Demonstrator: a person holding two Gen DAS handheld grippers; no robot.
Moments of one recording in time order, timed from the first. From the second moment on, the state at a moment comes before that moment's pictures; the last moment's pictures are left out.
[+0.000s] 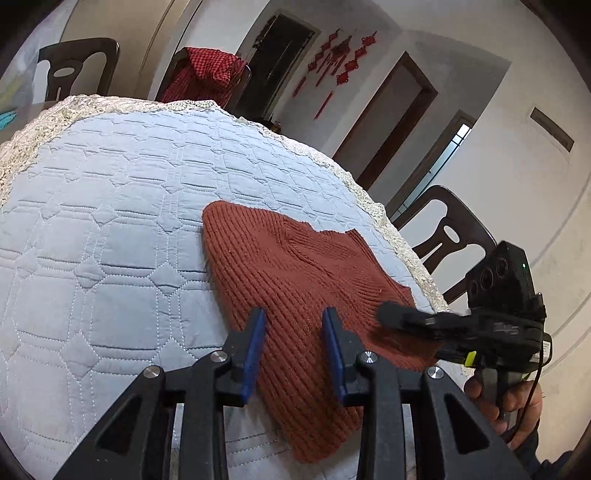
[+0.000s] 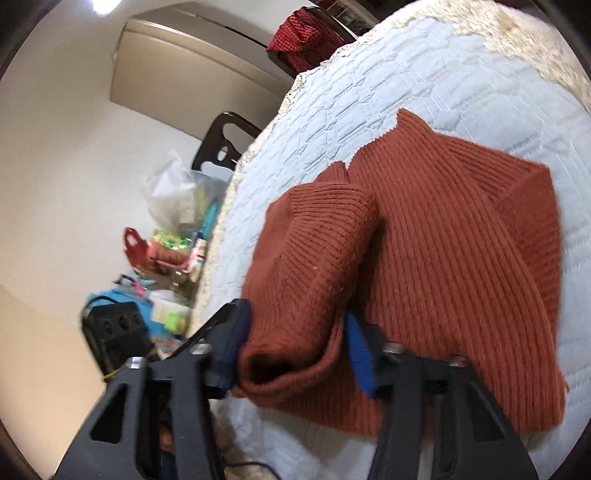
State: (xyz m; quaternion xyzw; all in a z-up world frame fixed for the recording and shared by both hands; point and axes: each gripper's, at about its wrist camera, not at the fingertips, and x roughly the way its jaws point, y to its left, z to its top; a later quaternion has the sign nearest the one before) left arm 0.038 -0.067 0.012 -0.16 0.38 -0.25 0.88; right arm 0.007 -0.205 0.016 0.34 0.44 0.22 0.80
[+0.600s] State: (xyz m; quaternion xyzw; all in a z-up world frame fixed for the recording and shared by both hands) left arm 0.038 -0.133 0.021 -0.07 0.37 -0.32 0.87; right arm -0.053 -0.292 0.012 0.33 0.38 0.13 0.85
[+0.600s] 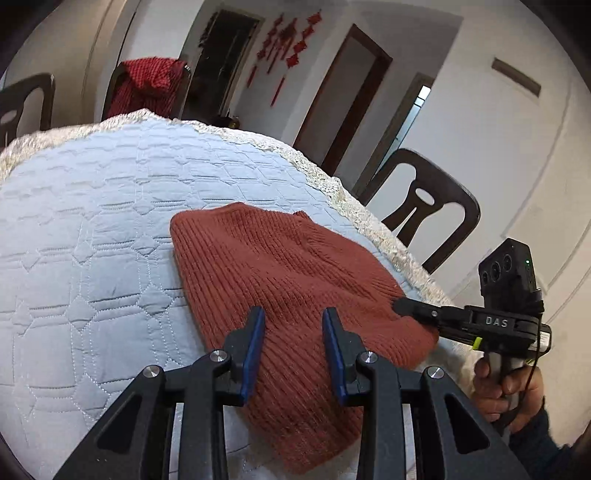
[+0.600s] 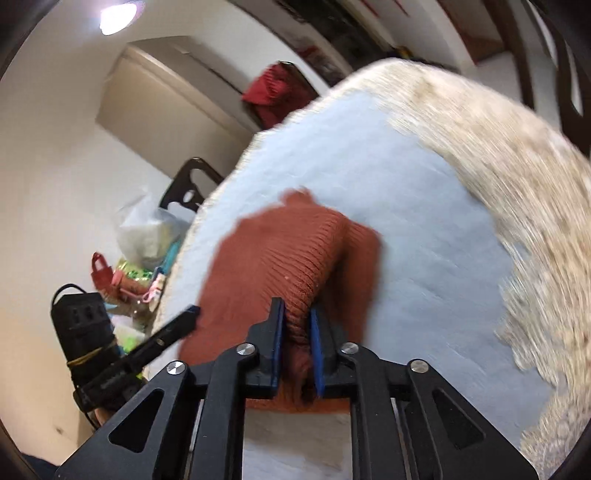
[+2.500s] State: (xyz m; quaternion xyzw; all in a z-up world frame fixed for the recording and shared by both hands) left arm 0.076 -0.148 0.018 -0.02 0.37 -0.26 0.89; right arm -0.020 -0.258 0.045 0.22 0.36 0.12 0.90
